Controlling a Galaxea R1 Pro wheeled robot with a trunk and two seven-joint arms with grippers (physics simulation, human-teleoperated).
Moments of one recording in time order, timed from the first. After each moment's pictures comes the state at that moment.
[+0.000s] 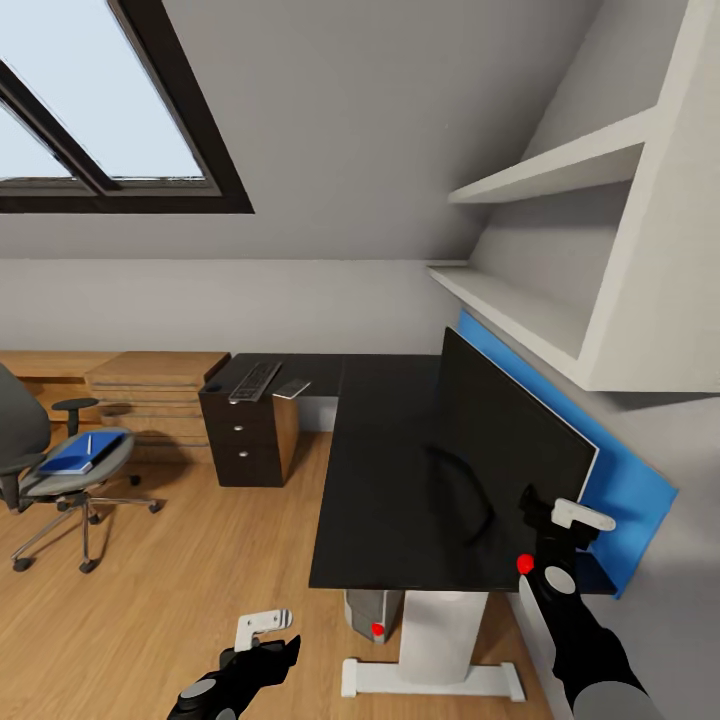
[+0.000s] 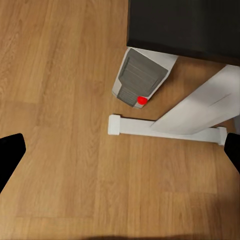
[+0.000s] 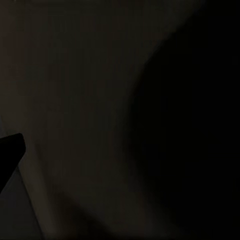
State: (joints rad) left arm -0.11 0.10 -0.40 -1.23 0.57 0.39 0.32; right arm -0.48 -0.01 -0.19 -0.87 0.04 -0.25 -0.40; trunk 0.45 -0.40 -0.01
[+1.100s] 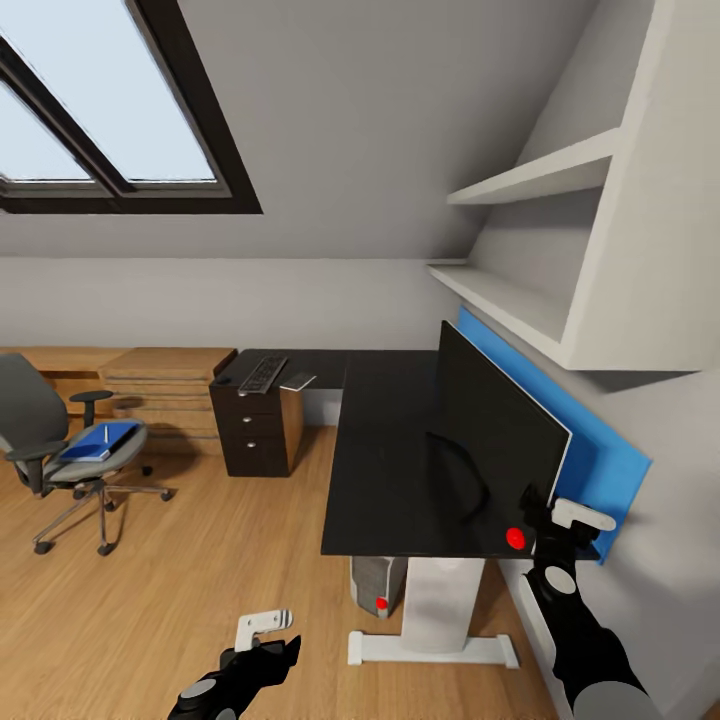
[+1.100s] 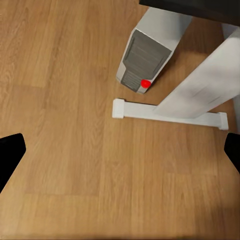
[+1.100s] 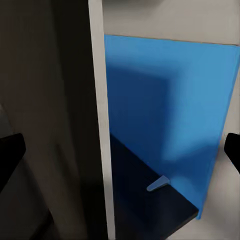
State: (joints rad) left arm -0.11 0.10 -0.41 -1.23 0.57 0.39 0.32; right arm -0.48 -0.01 -0.19 -0.87 0.04 -0.26 -0.40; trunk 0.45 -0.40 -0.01
